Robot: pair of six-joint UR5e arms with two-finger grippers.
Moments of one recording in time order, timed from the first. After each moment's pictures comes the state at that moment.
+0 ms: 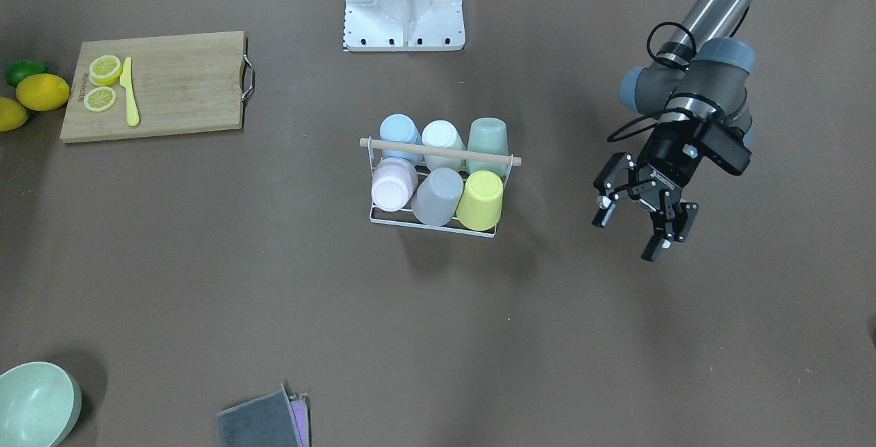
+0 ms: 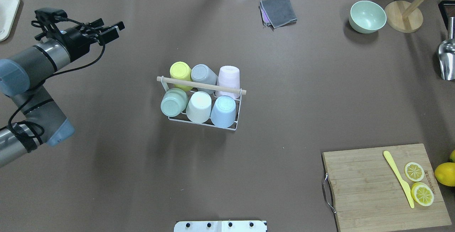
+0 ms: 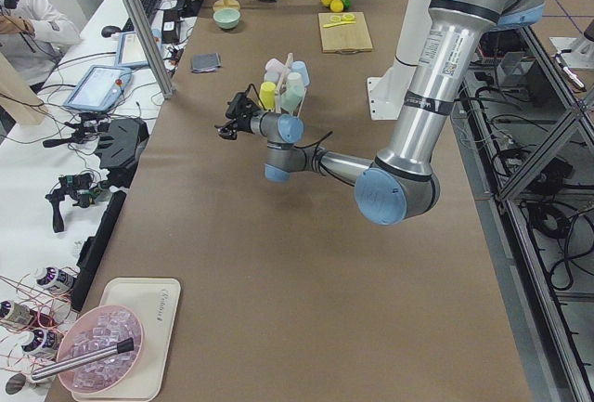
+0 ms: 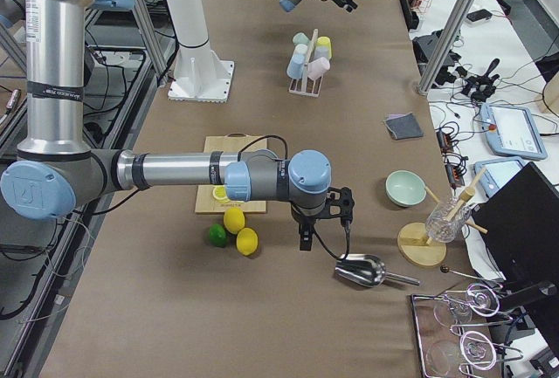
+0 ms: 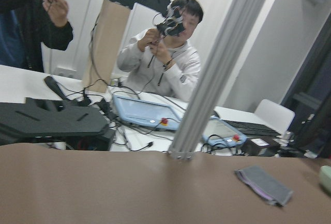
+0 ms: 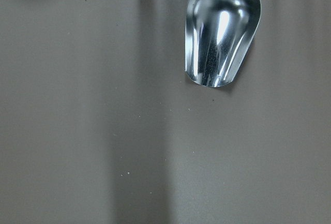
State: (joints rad) left arm -0.83 -1.92 -1.31 -3.08 -1.47 -0.98; right arm 1.58 -1.66 1.73 -1.57 2.42 0.06
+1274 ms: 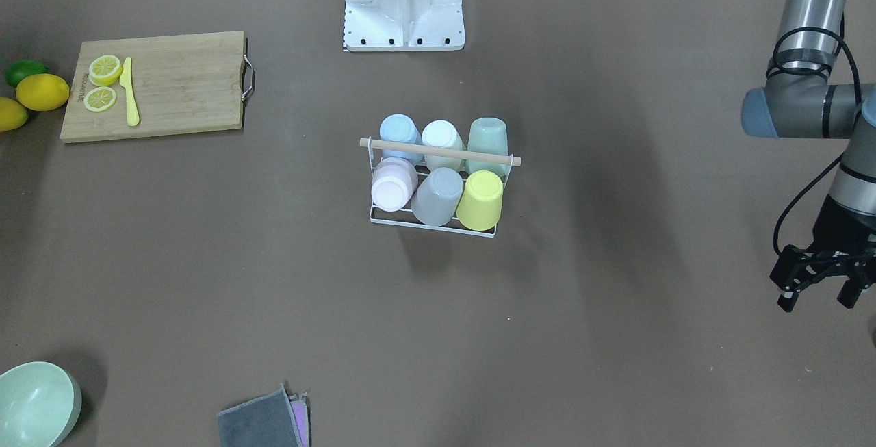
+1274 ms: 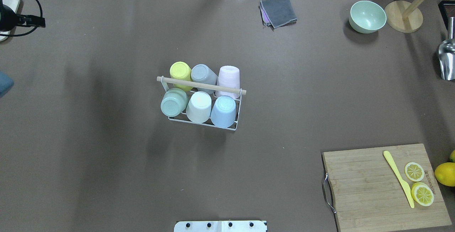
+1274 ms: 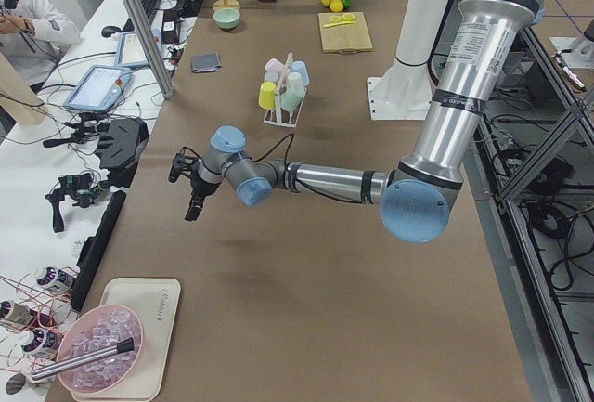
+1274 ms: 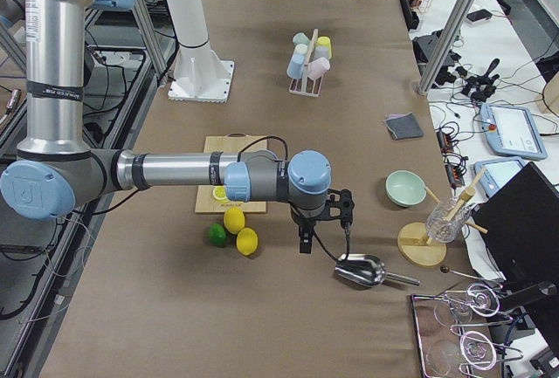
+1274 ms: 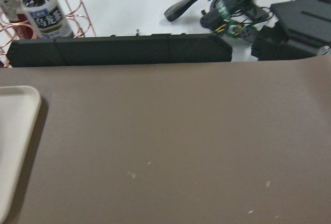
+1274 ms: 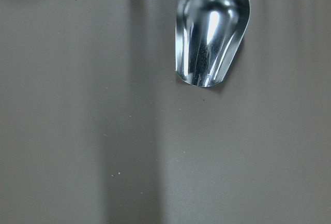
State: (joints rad) left arm -1.16 -1.85 -1.31 -2.26 -1.84 -0.74; right arm 1.58 -1.66 1.73 -1.57 2.40 0.05
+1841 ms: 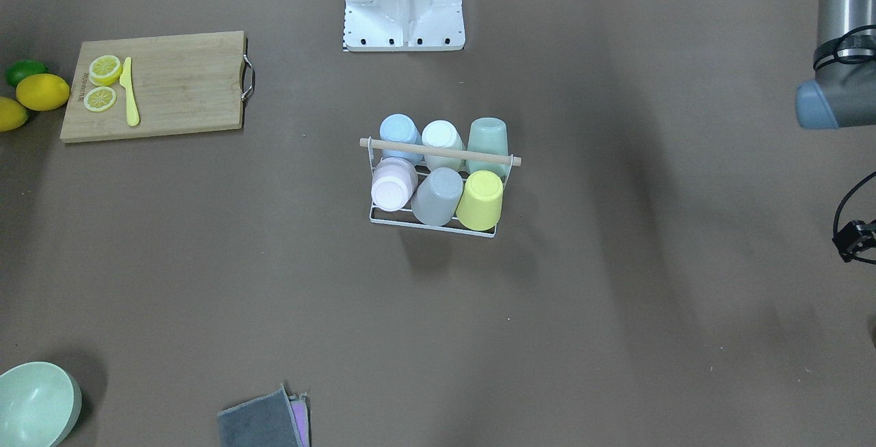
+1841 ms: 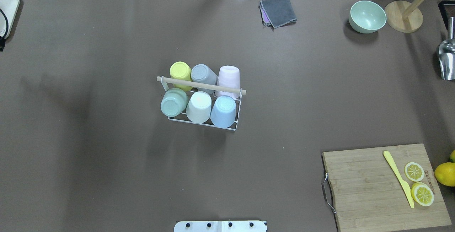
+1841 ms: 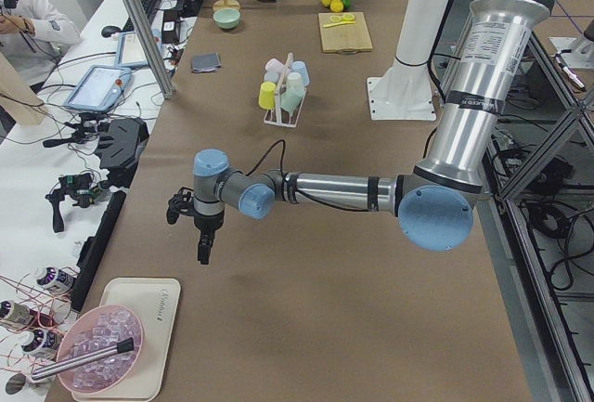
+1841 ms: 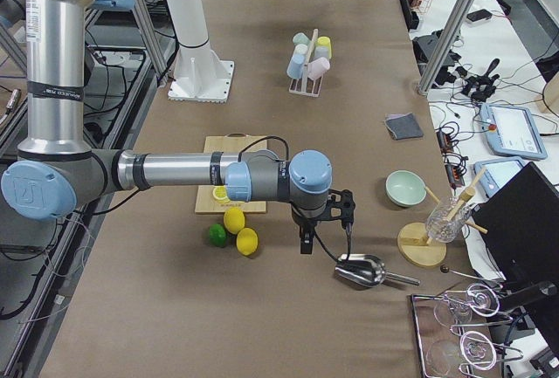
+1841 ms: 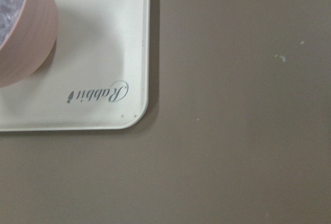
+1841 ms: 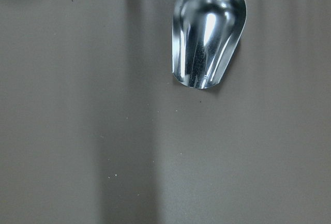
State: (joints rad) left arm -1.27 -1.82 -1.31 -1.89 -2.00 -0.48; right arm 1.58 -1.66 1.73 -1.57 2.39 0.05
